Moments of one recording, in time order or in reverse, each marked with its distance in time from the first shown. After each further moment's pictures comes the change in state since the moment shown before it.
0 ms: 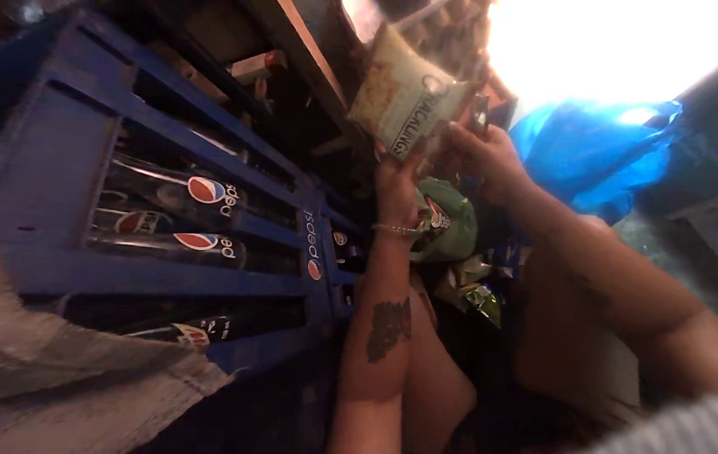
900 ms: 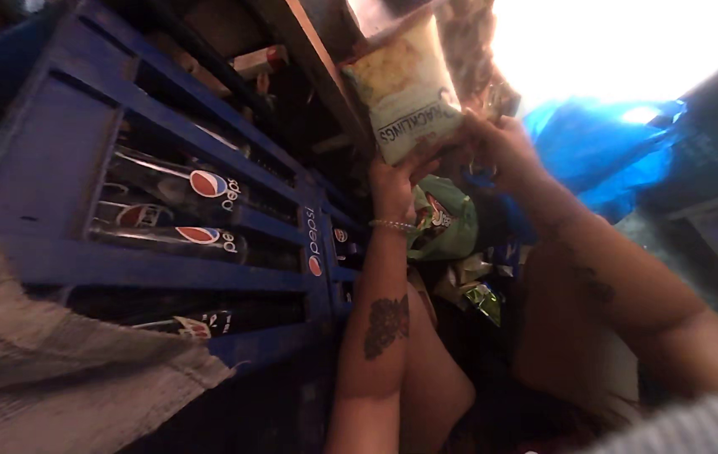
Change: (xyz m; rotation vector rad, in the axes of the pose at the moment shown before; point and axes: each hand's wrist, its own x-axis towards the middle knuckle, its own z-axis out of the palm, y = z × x) left_hand -0.004 0.010 -0.002 -0.036 0.089 -0.046; right_hand 0.006 -0.010 -0.009 -0.031 0.108 0.046
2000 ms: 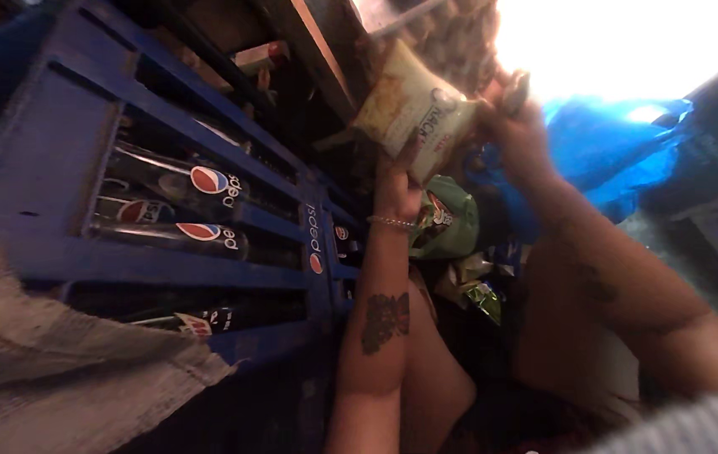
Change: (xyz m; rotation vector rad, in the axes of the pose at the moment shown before) left_hand 0.006 -0.005 -0.006 -0.225 -0.117 -0.126; right_hand 0.007 0.001 -0.006 -0.130 0.015 -0.363
